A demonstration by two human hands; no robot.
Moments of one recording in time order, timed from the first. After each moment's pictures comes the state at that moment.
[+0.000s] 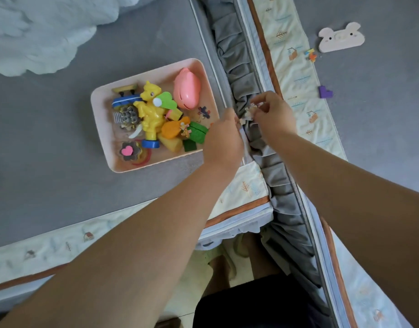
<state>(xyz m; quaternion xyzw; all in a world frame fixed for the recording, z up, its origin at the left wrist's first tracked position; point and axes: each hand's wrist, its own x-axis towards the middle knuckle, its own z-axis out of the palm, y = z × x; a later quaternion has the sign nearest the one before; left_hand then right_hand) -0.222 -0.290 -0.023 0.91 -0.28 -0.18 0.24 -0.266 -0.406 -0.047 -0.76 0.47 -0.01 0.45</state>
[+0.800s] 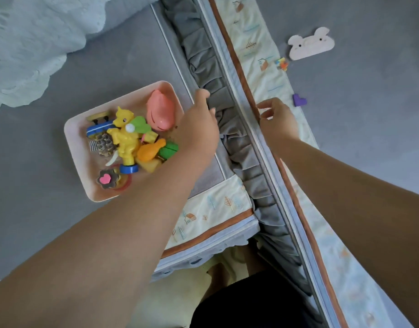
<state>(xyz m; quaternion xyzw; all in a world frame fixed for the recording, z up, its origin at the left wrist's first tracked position) -0.172 -0.324 -0.022 0.93 -0.28 -0.14 0.21 -0.283 -0.452 -0.051 -0.74 0.53 0.03 0.42</state>
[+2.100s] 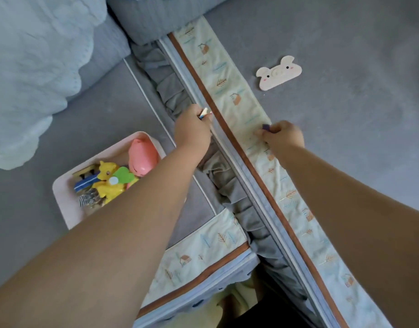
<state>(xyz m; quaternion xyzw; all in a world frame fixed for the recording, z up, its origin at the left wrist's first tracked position) -0.147 -0.437 -0.043 0.87 -0.16 -0.31 0.33 -0.308 -0.537 -0.062 -0.61 0.63 0.02 0.47</state>
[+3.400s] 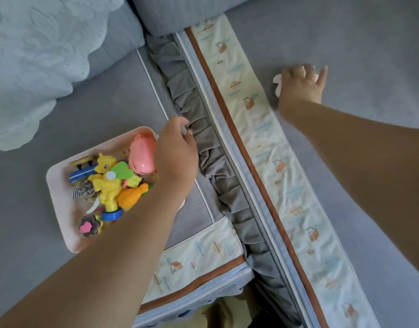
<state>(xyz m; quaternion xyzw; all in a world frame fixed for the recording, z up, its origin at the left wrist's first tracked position) -0.146 -0.373 -0.030 0.94 -0.21 -0.11 0.26 -0.232 -0.624 -0.083 -0.90 0.42 0.10 0.04</state>
